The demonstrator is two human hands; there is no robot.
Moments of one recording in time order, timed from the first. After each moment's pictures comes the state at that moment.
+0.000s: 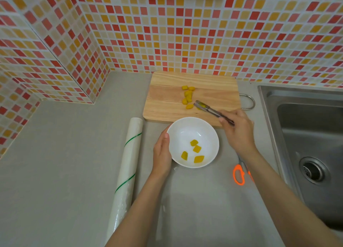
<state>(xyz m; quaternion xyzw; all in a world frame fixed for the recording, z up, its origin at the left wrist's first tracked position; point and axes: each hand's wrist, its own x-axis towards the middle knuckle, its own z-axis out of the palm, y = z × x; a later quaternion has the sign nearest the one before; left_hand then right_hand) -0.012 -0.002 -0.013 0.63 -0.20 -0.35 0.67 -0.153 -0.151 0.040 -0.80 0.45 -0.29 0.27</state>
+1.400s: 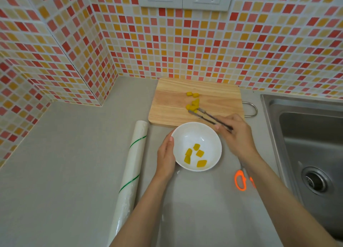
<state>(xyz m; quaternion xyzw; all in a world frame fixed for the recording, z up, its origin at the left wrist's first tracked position) -0.013 -0.002 -0.011 0.64 -0.20 -0.34 0.66 -0.144 -0.142 0.058 -0.81 0.40 -0.26 0.35</state>
